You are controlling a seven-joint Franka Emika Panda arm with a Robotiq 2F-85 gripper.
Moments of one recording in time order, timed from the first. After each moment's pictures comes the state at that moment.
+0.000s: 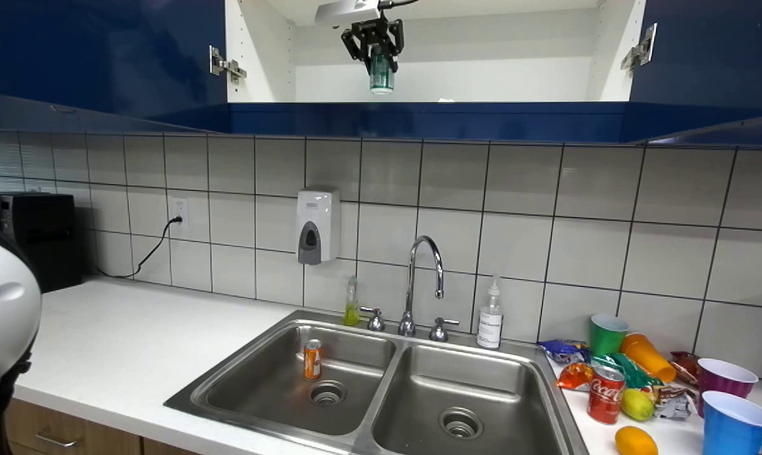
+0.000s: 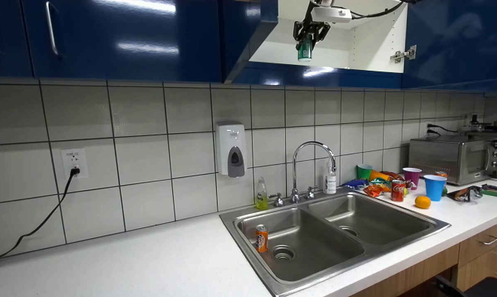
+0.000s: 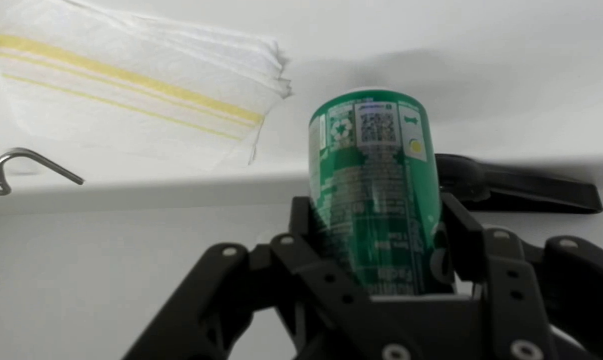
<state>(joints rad) -0.03 0.08 -0.12 -1.31 -0.04 2.24 -0.05</state>
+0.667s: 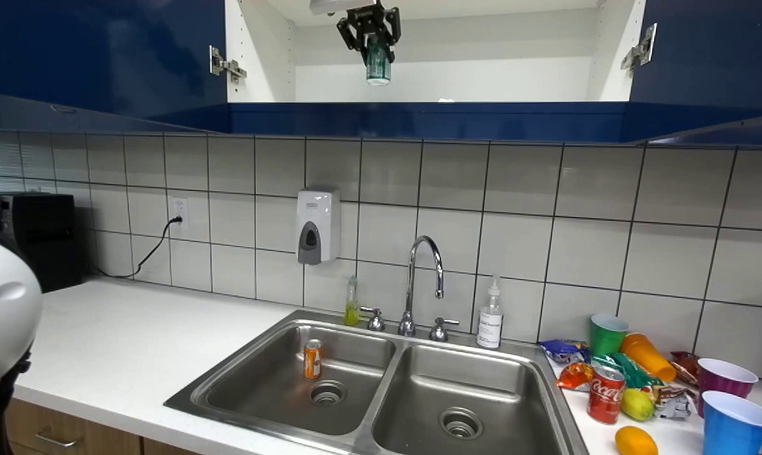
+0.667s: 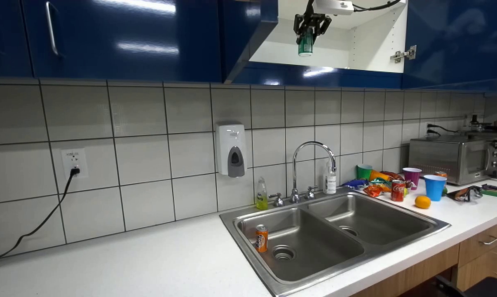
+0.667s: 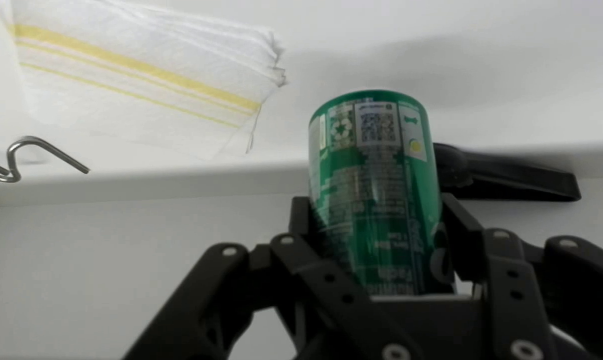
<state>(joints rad) -0.03 0.06 -0.12 -1.28 -0.04 2.19 -0.05</state>
